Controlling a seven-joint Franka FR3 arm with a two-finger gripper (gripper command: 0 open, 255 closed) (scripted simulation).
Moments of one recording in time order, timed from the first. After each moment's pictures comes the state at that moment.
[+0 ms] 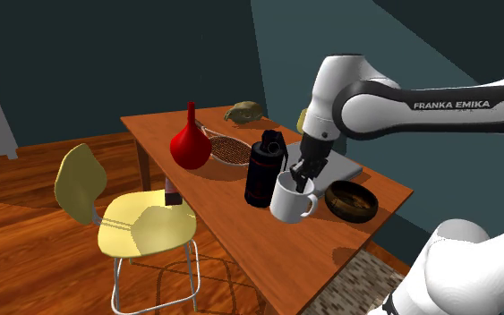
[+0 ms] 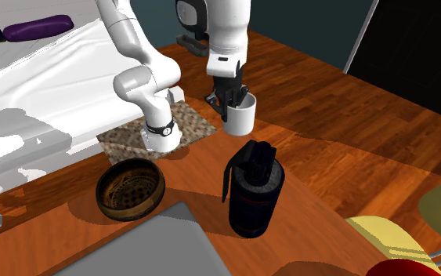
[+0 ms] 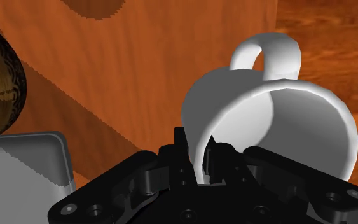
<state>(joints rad) 0.05 -0.63 0.15 -2.48 0.09 1.87 0.25</state>
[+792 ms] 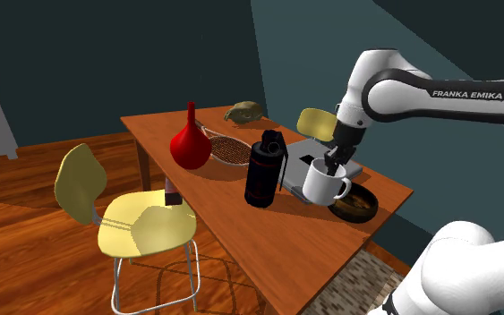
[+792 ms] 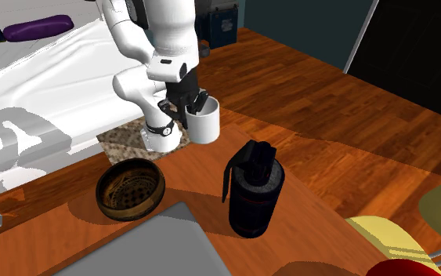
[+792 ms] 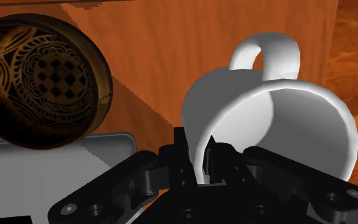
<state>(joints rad) -0.05 -0.74 -0.05 -2.51 -0.03 1.78 0.03</state>
